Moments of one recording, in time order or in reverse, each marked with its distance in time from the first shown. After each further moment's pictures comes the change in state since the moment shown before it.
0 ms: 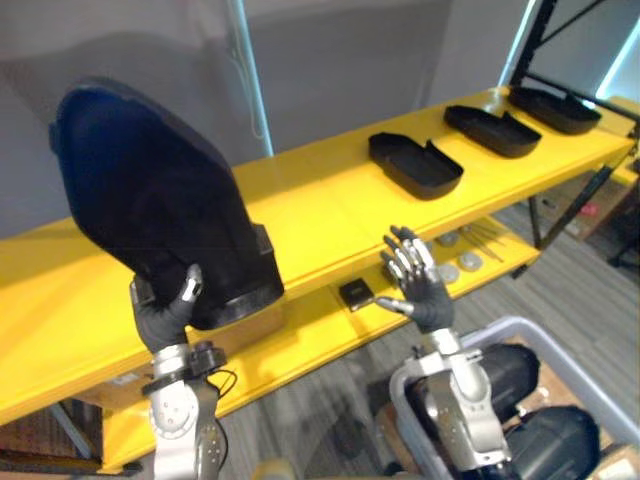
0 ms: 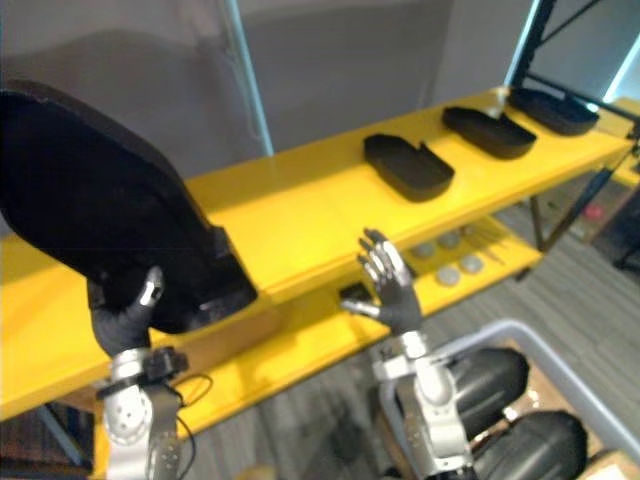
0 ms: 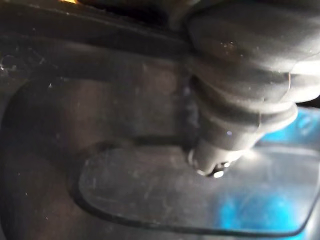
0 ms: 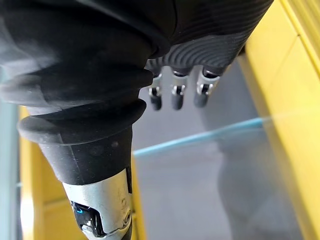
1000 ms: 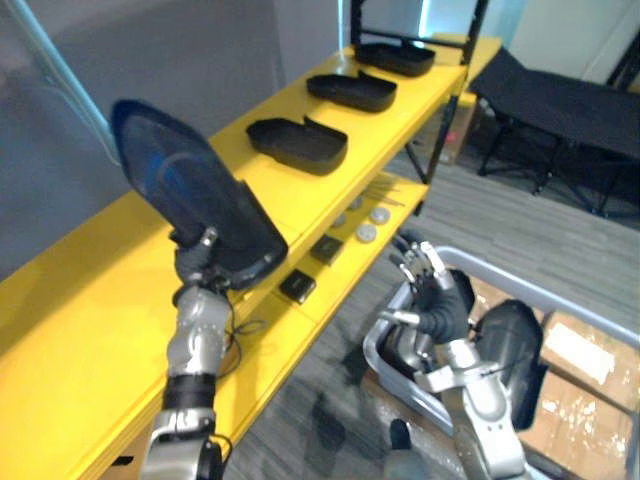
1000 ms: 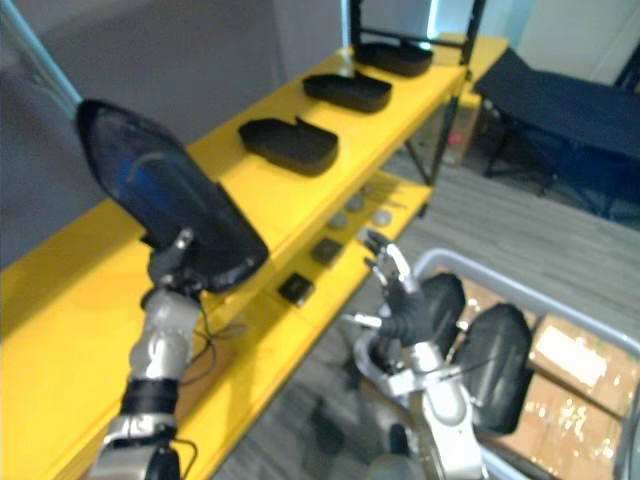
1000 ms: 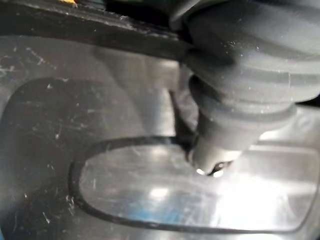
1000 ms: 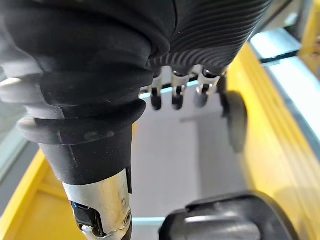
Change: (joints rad) left arm -0.652 0.157 0.121 0.661 -0.466 0.391 0.279; right arm 0.106 -0.019 0.036 -0.176 -0.113 0.099 -0.032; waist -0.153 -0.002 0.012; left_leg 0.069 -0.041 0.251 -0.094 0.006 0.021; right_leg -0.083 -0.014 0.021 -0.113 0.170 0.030
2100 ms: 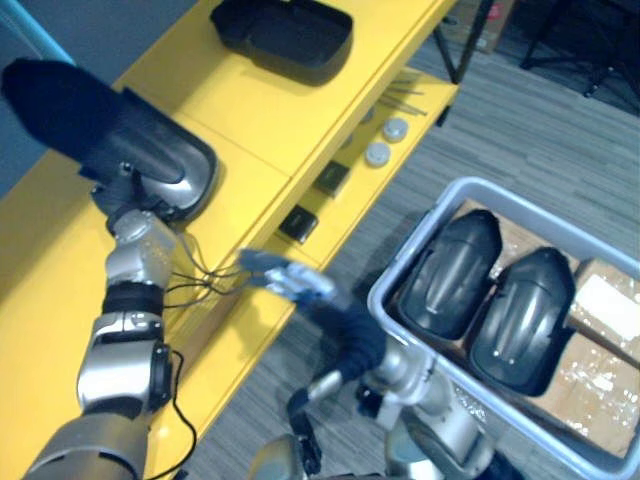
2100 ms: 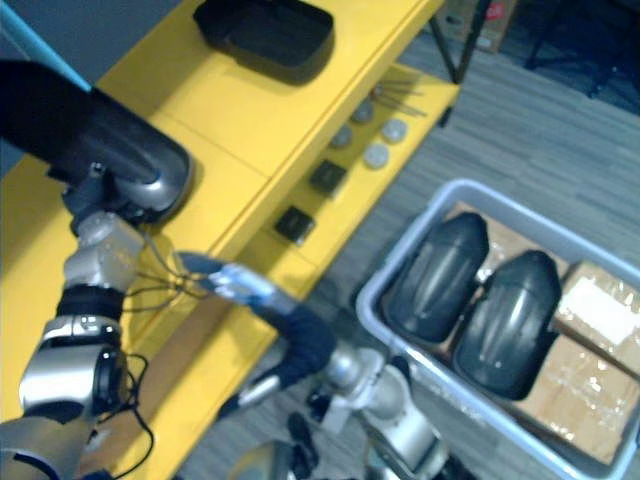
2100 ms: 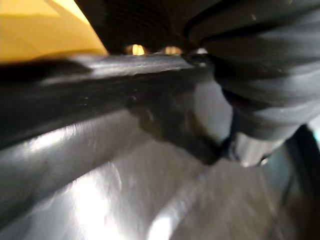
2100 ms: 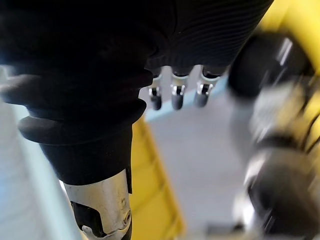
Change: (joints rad) left arm -0.459 0.334 -0.171 0.466 0.171 0.082 0.145; right arm -0.453 -0.109 0.566 -0.110 0.078 -0.093 0.121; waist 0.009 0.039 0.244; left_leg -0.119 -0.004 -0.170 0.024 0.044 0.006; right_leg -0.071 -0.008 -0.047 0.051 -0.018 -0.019
